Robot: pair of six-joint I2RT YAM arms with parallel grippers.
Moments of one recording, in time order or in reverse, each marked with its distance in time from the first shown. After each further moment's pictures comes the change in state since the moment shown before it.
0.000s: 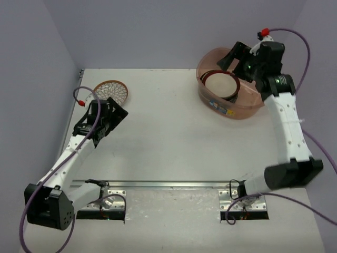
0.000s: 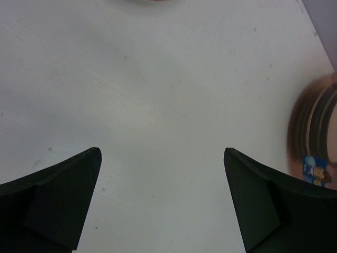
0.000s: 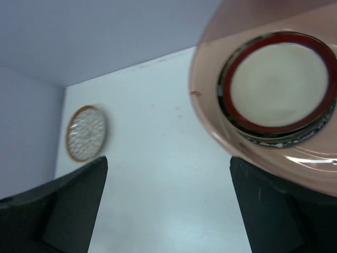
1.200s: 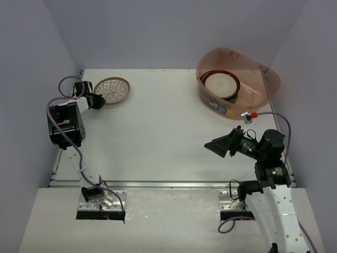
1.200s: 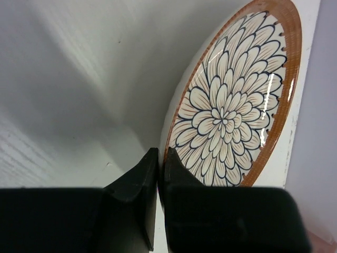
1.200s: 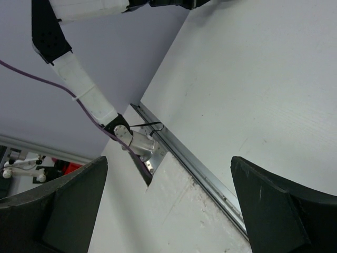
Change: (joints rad) left arm 0.439 0.998 0.500 0.348 0.250 -0.196; right arm -0.002 -1.031 -1.154 0.352 -0.765 0.179
